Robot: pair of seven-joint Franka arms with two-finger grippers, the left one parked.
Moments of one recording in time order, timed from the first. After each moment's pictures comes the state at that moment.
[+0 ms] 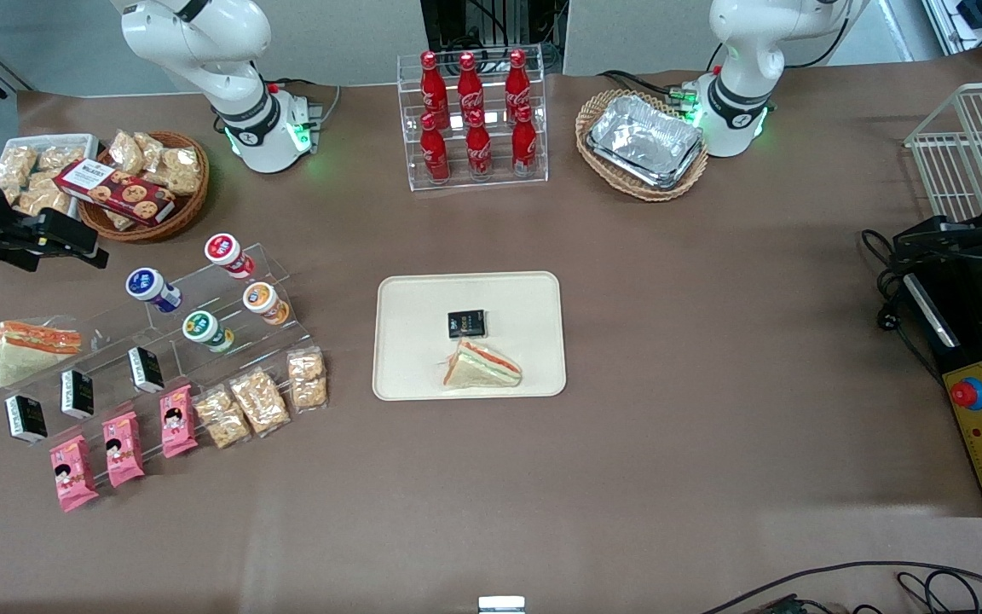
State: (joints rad) arm -0.03 0.01 0.00 -1.50 0.09 1.47 0.04
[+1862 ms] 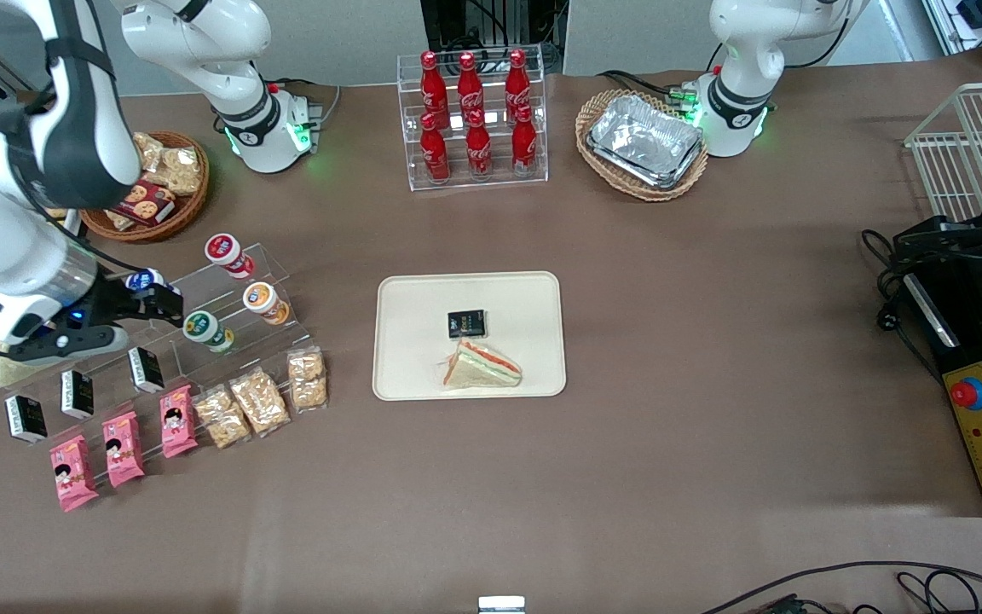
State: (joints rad) arm -0.01 0.01 0.02 -1.98 0.00 2.01 -0.15
